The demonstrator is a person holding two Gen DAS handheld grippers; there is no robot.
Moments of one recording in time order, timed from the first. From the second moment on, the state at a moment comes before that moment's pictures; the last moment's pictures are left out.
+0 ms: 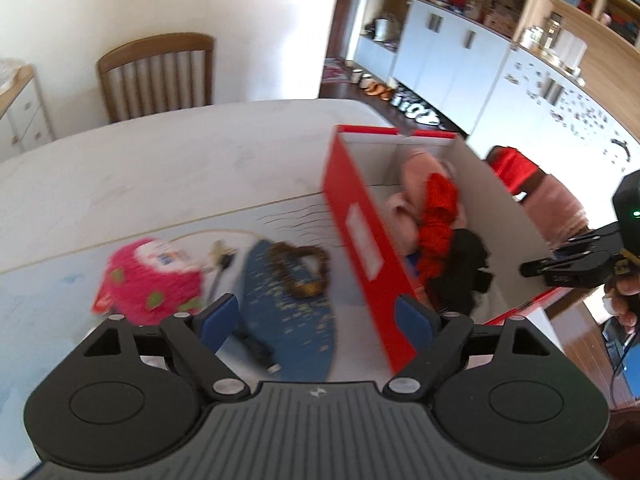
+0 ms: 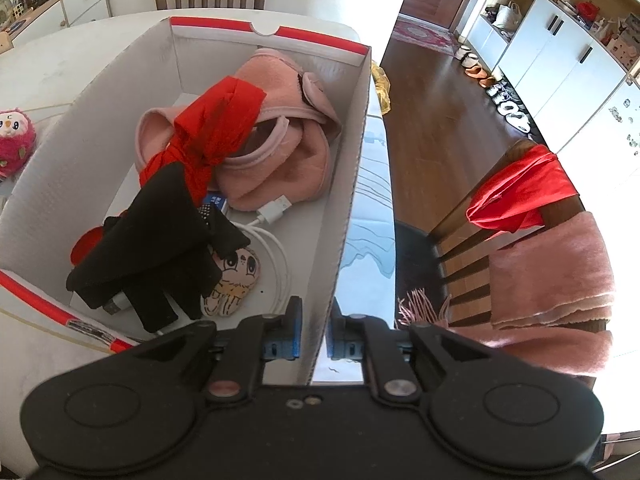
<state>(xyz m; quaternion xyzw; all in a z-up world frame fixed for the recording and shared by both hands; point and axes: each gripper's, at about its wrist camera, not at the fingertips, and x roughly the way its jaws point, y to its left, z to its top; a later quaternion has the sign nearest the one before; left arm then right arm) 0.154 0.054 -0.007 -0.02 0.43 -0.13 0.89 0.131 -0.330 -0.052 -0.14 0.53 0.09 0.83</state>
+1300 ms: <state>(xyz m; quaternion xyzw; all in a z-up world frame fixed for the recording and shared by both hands) 0.204 0.190 -0.138 -0.04 0.52 0.08 0.85 0.136 -0.329 -0.060 -0.14 0.54 0.08 0.83</state>
